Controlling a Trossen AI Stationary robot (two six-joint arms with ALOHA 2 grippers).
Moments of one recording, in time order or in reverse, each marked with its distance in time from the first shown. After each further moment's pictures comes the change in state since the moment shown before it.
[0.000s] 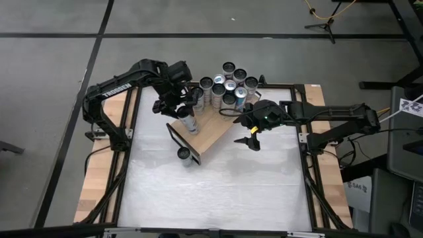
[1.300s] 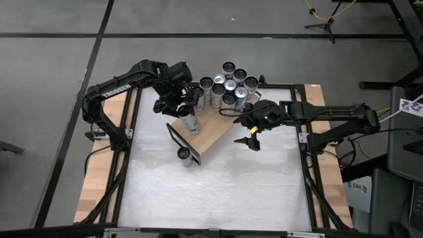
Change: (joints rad) left arm -0.015 0.000 0.000 0.017 -0.055 -0.004; right arm 0.000 0.000 0.000 0.000 0.000 0.000
